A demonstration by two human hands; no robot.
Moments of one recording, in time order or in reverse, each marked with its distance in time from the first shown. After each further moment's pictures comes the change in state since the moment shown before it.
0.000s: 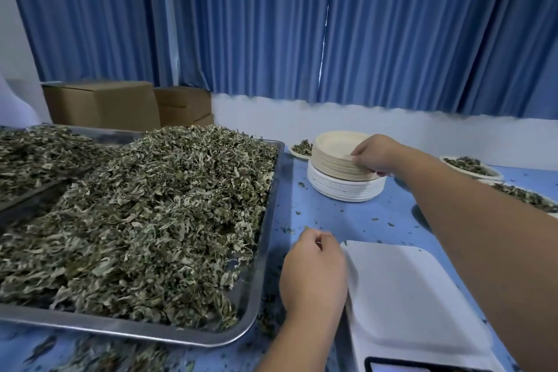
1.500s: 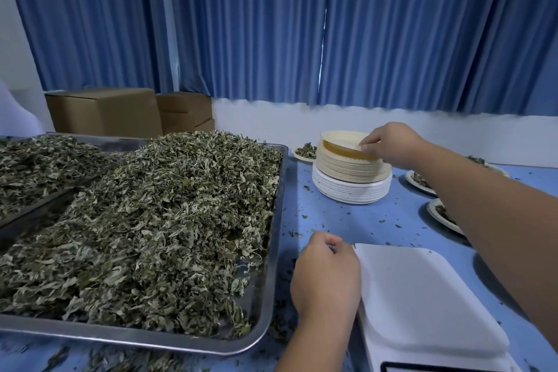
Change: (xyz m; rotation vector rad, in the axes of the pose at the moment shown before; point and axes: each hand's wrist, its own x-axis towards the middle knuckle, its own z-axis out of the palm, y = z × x) left_hand 0.003 0.002 -0.006 0.049 -0.067 -0.010; right_hand 0.008 0.006 -0.016 -0.027 0.195 -0.209
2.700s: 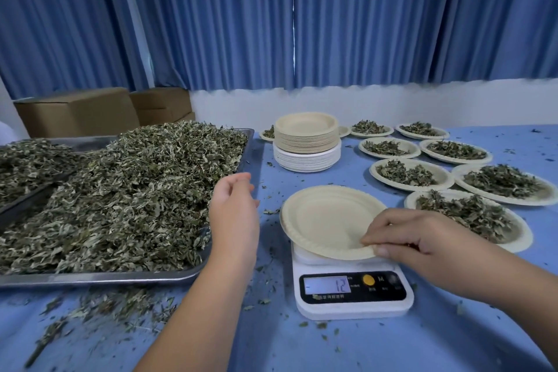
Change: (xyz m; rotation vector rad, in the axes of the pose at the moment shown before) left_hand -0.033 0.023 -0.039 -0.548 0.223 0.122; right_hand -0.278 0.036 -0.032 0.151 -0.222 -0.313
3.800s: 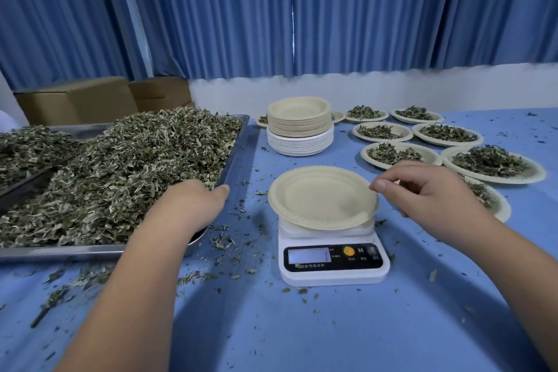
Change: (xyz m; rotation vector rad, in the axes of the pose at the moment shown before) left_hand 0.033 0.013 -0.053 1.355 -0.282 -0.054; right_hand -0.003 0.009 -0.009 0.258 0.431 0.162
